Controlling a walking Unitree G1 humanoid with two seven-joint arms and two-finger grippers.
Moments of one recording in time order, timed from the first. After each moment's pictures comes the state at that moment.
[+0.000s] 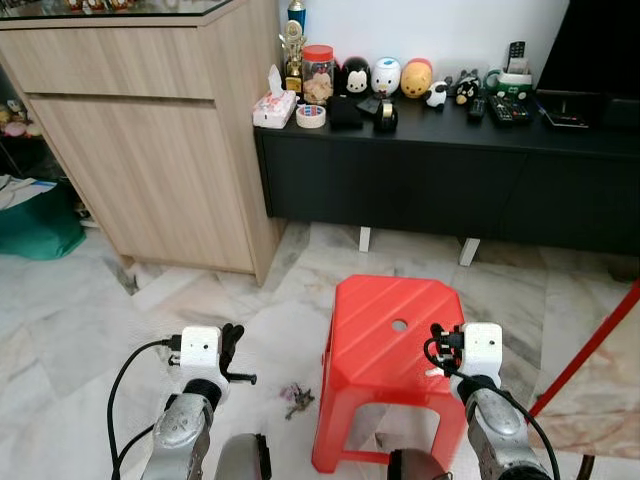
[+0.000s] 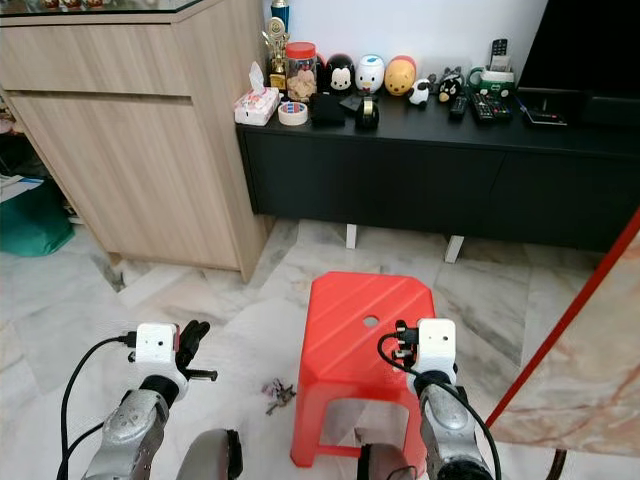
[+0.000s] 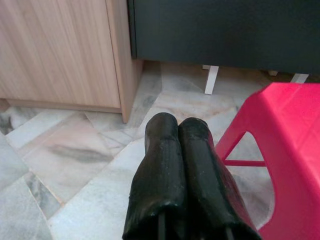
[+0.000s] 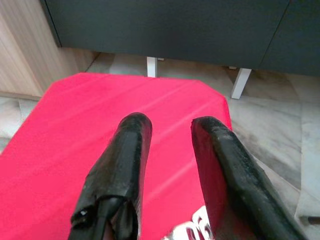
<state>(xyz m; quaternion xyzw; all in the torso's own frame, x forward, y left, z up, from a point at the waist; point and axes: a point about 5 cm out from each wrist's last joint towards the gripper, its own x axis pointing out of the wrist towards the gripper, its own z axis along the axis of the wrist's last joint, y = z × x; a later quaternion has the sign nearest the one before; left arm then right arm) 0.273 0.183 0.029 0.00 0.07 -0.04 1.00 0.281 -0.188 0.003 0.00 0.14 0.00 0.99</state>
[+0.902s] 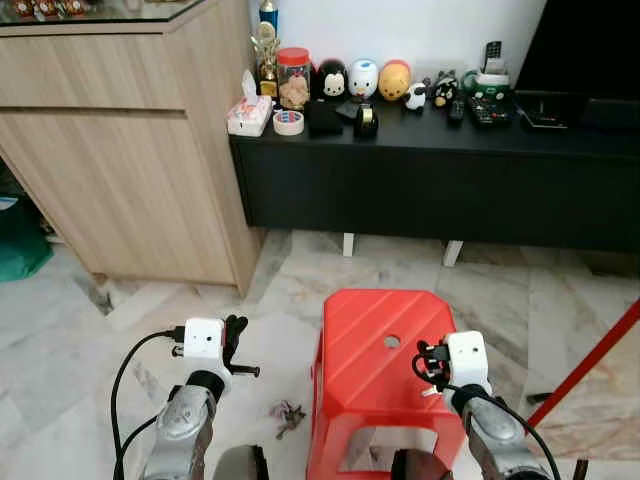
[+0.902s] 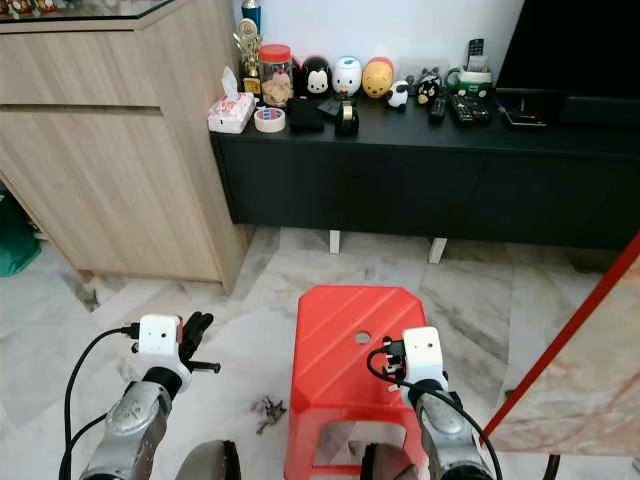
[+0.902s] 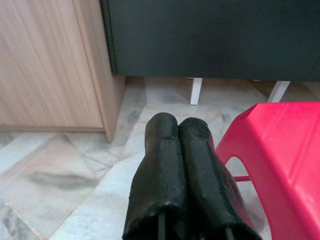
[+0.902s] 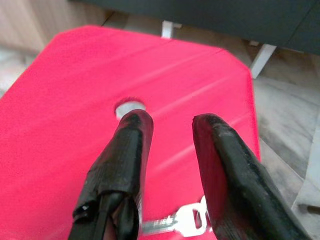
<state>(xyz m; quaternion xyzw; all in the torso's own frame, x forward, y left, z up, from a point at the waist) 0.279 0.179 0.036 0.00 0.06 -0.05 1.00 0.270 -0.183 -0.013 -0.05 0.21 0.07 0.97</state>
